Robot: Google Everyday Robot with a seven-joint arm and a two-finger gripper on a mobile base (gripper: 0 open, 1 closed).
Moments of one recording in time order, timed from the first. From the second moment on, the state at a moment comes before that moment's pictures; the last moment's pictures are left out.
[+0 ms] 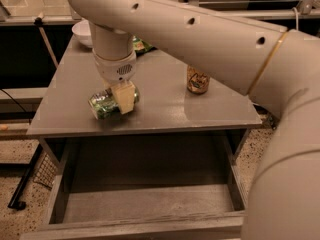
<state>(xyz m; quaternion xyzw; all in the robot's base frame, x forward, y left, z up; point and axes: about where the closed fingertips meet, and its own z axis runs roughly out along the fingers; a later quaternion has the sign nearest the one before) 0.552 0.101 0.851 -0.88 0.46 -0.02 0.06</state>
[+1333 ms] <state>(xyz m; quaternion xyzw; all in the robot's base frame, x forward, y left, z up) 0.492 0.045 0.860 -0.83 0.56 -0.01 0.04</state>
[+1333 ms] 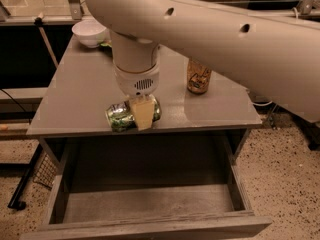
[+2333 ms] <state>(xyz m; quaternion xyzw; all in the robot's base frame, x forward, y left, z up) 0.420 0.084 0.865 -0.88 0.47 0.00 0.05</state>
